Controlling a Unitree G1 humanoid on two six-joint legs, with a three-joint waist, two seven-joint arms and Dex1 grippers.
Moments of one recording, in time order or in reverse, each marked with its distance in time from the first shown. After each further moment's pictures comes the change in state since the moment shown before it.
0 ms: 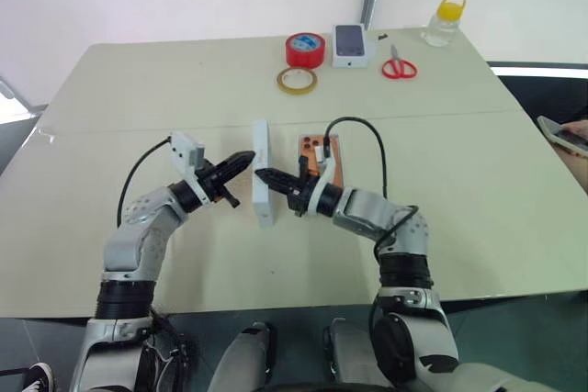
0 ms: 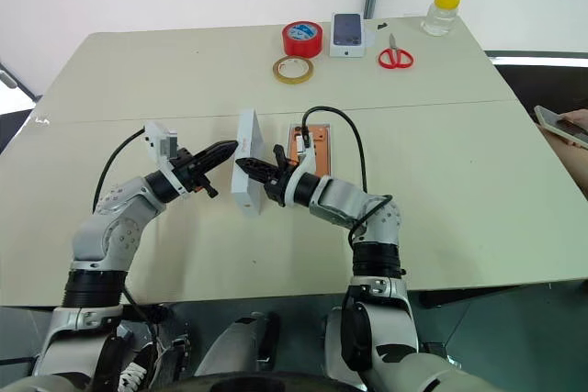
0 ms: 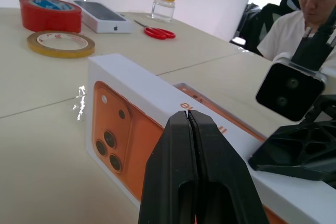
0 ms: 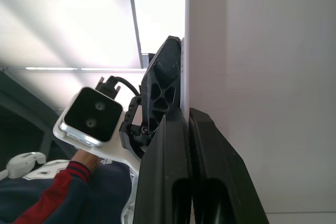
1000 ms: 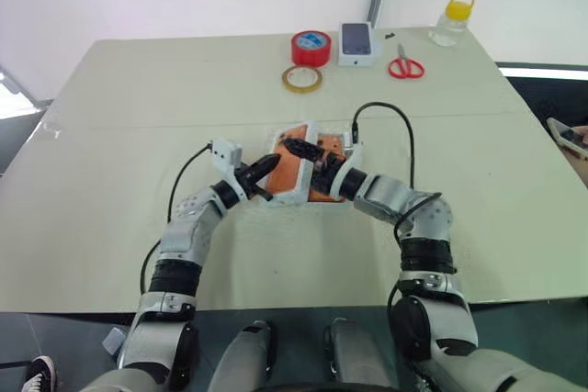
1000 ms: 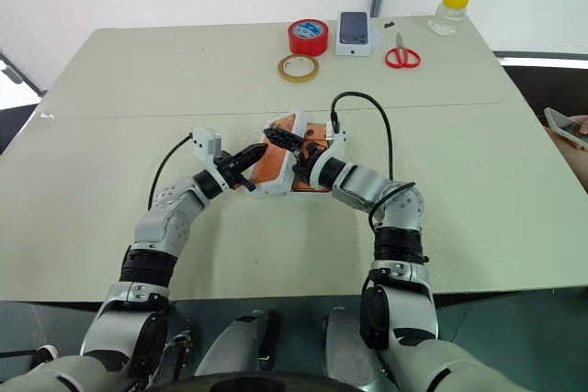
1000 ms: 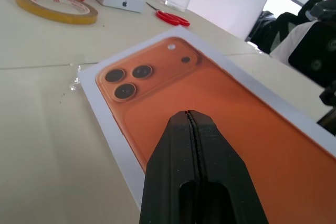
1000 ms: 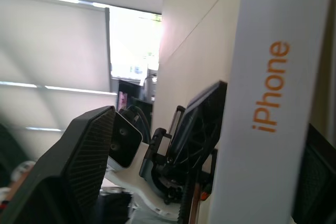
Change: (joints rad) left arm -0.151 -0.212 -0.065 0.361 0.126 -0.142 0.047; right arm -0.054 -0.237 -0.026 -0.017 -0.186 -0.054 0.187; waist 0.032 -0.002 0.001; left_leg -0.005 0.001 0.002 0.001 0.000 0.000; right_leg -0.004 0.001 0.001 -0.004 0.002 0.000
